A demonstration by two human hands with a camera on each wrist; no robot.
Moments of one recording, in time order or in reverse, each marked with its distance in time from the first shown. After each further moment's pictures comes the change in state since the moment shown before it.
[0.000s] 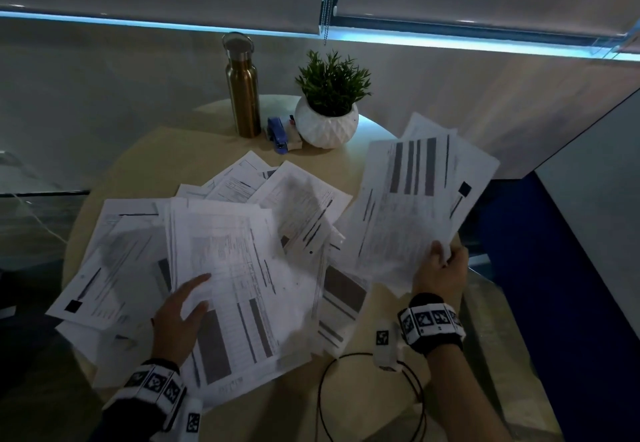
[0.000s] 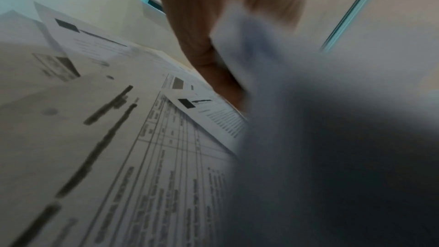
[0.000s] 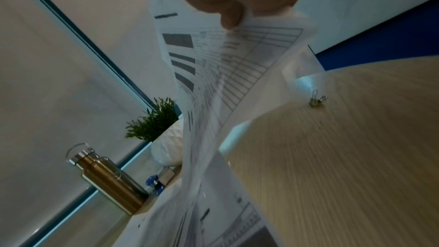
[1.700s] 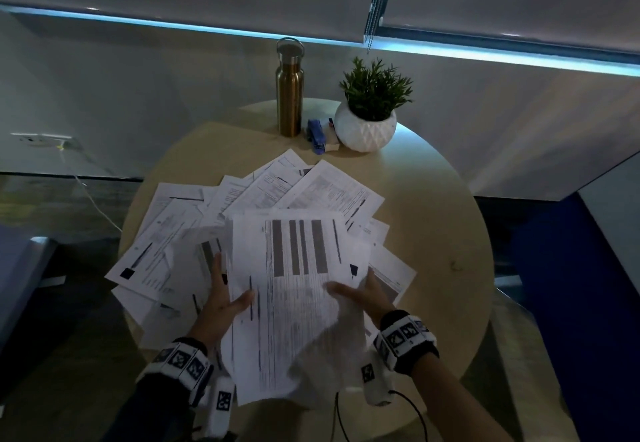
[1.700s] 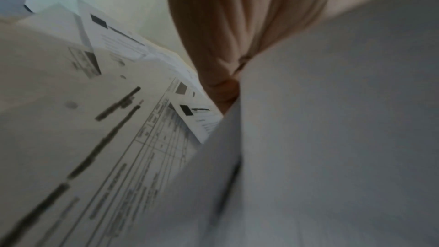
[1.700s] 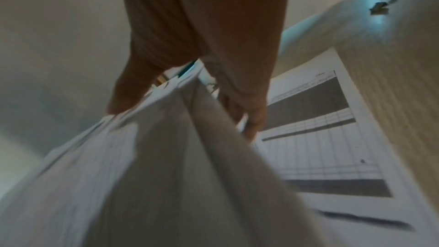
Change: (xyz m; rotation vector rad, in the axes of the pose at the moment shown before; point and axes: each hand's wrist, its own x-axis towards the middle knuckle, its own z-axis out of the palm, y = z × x) left_hand -0.017 0.018 -0.007 -0.374 -0.211 -0.287; right_hand -0.099 0.017 0.047 0.049 -1.238 0.113
